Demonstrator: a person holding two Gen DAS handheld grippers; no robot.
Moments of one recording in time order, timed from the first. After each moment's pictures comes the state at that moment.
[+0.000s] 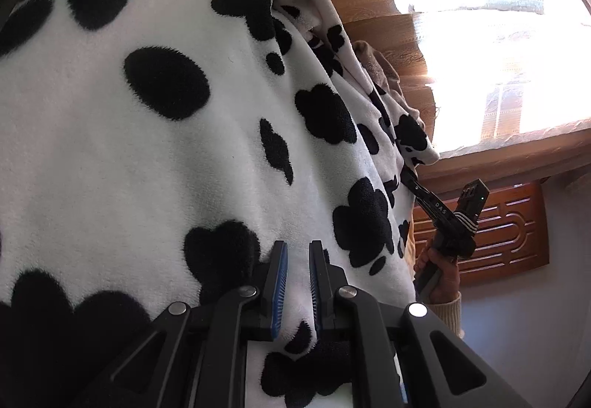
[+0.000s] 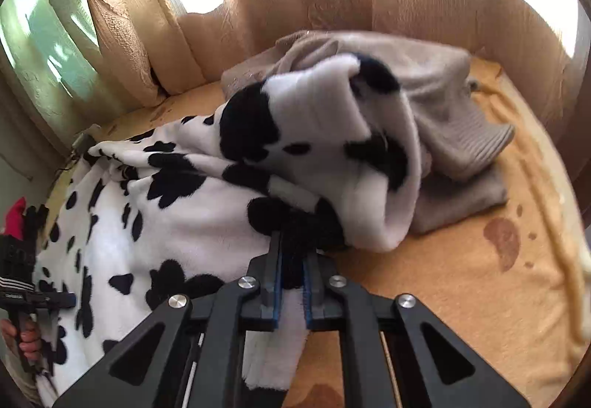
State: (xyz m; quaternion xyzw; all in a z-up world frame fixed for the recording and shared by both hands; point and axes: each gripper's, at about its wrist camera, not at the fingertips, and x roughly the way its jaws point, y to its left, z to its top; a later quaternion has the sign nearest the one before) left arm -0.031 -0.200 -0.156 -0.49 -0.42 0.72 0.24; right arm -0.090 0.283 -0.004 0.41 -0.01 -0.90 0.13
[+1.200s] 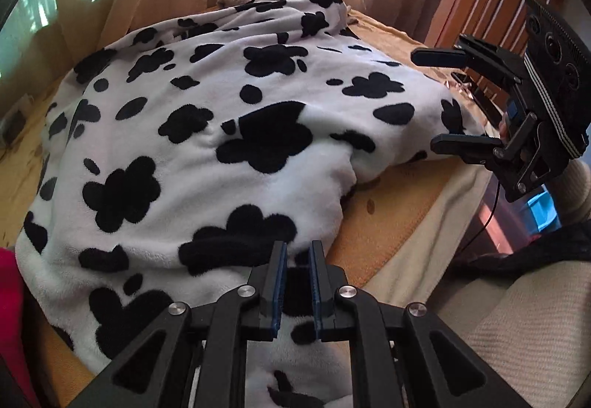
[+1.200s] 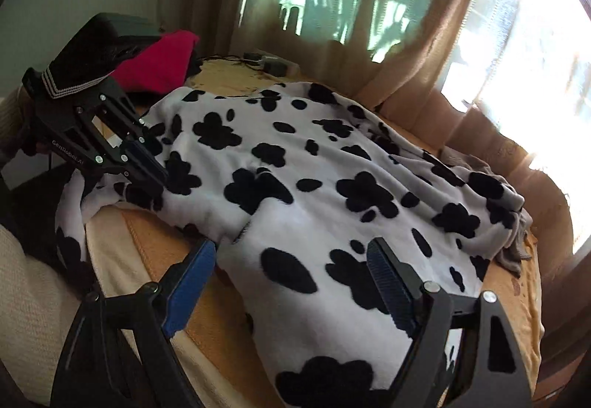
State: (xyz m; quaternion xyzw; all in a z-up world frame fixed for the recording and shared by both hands) left arm 0.155 -0.115 -0.097 -0.50 0.10 0.82 0.26; right arm 0.234 0.081 -0.009 0.25 0.28 -0.85 0.36
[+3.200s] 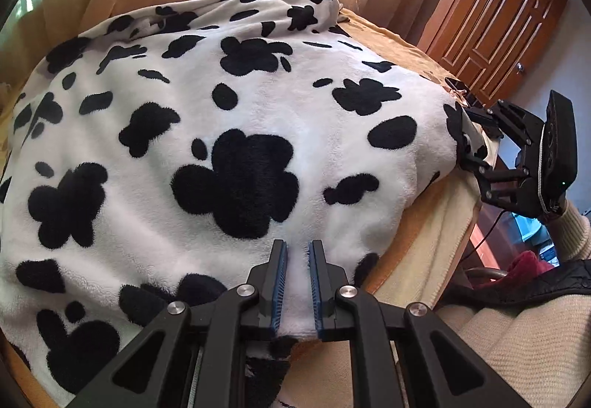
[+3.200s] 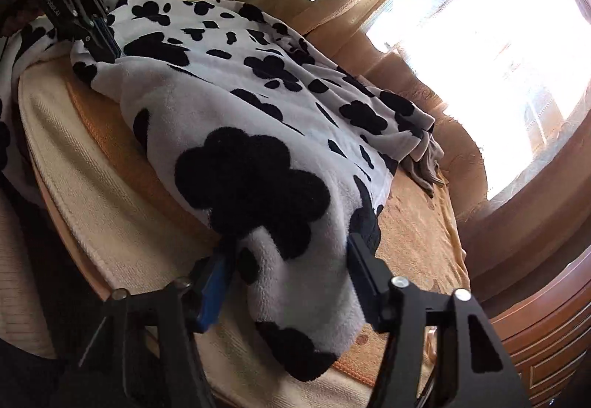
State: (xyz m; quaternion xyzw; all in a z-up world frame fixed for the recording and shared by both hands) left arm 0.111 -0.105 -0.111 -0.50 0.02 0.81 0.29; right arm 0.252 0.173 -0.058 0.29 0.34 -0.88 0.14
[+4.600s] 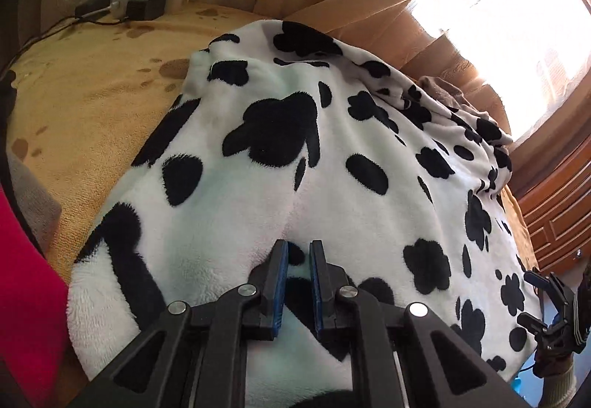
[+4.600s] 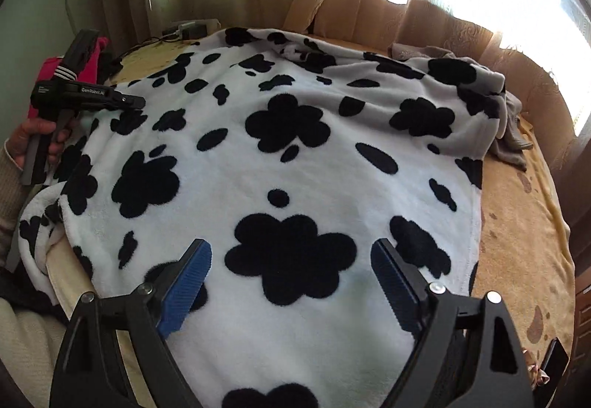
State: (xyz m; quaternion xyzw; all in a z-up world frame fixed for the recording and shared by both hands) left arm 0.018 -0.290 -0.122 -0.45 -0.18 0.87 0.07; right arm 0.143 0.137 -0.041 0.44 0.12 -0.86 0.24
